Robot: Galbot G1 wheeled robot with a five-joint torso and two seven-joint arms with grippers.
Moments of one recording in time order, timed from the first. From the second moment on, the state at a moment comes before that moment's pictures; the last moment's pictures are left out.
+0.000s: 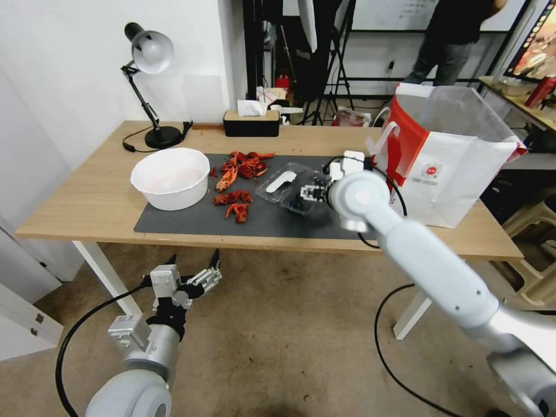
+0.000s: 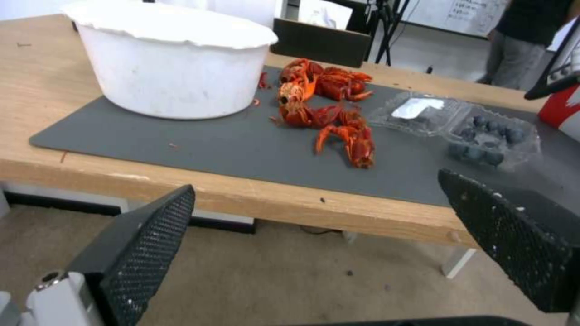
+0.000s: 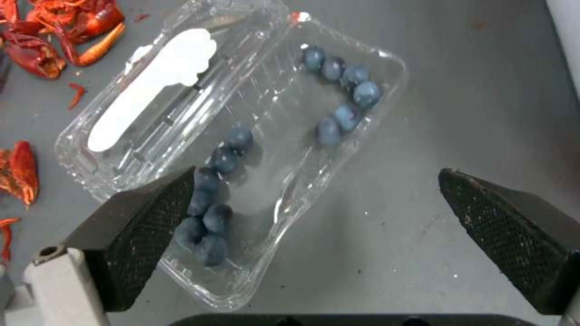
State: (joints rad) left arm 1.70 -1.45 -0.52 -2.33 -0.35 0.26 -0.08; right arm -0.28 1.08 -0.26 1.76 1.74 -0.67 1.33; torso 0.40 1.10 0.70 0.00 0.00
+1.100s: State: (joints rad) left arm 1.72 -1.46 -0.51 -2.33 -0.33 0.23 -0.08; right arm -0.31 1.10 -0.29 1.67 1.78 -0.67 1.35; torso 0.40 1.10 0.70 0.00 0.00
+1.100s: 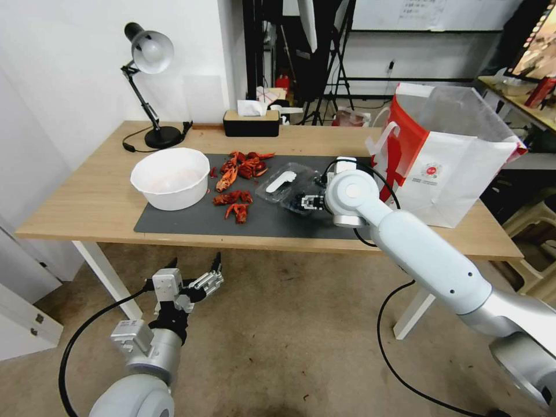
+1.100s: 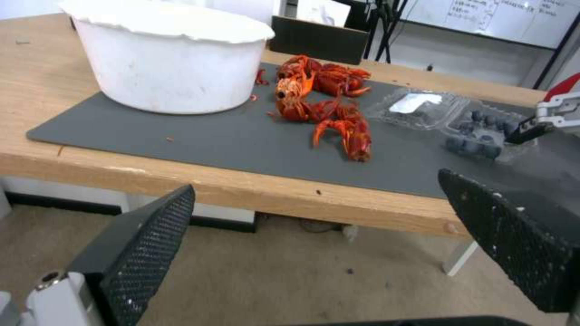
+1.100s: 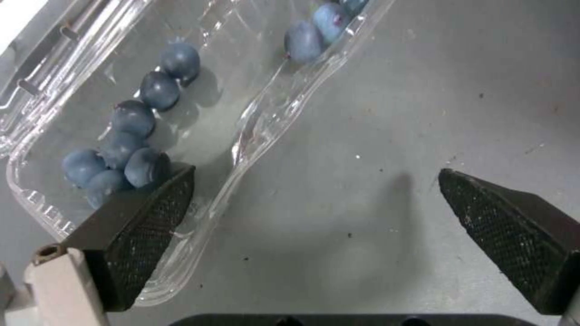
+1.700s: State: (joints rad) left arm 1.71 -1.45 -0.51 -2.31 -0.33 0.23 -0.09; right arm -0.33 1.09 -0.28 1.66 1.80 -0.69 1.35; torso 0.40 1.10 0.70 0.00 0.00
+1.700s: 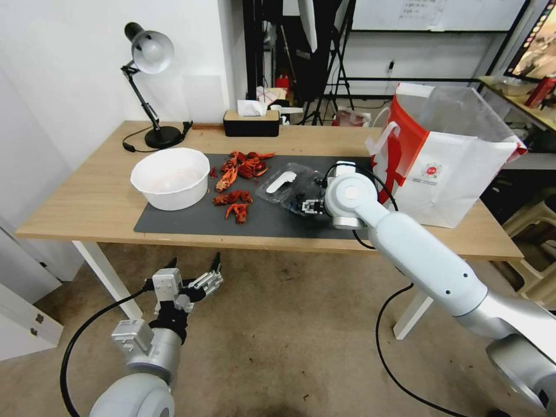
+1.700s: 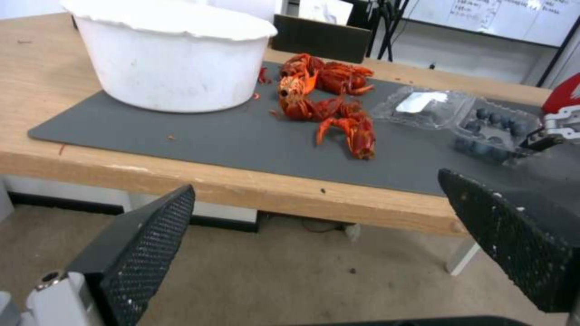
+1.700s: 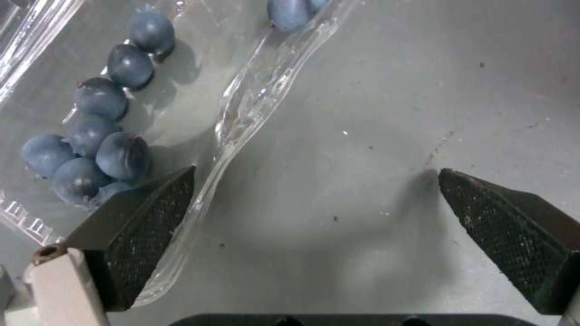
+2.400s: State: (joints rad) left arm 1.71 -1.46 -0.50 -2.30 -0.32 0.22 -0.09; right arm -0.33 1.01 -0.28 1.68 1.81 -0.73 1.36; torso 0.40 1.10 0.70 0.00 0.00
